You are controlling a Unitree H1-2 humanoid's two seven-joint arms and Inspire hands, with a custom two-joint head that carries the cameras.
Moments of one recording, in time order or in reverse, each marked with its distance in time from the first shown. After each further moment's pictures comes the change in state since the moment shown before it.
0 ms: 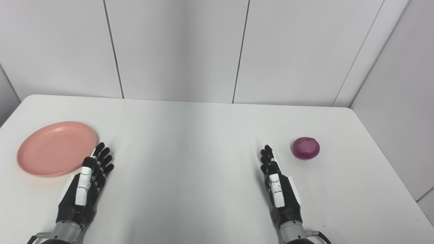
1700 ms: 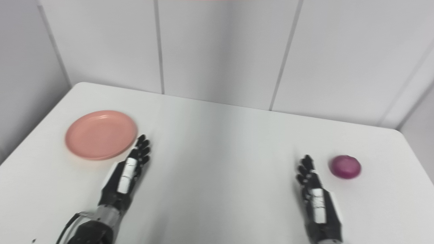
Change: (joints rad) left arm -0.003 -0.031 -0.063 0.032 0.091 -0.057 0.065; right arm -0.036 -0.072 -0.049 0.090 0.092 -0.085 0.087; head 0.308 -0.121
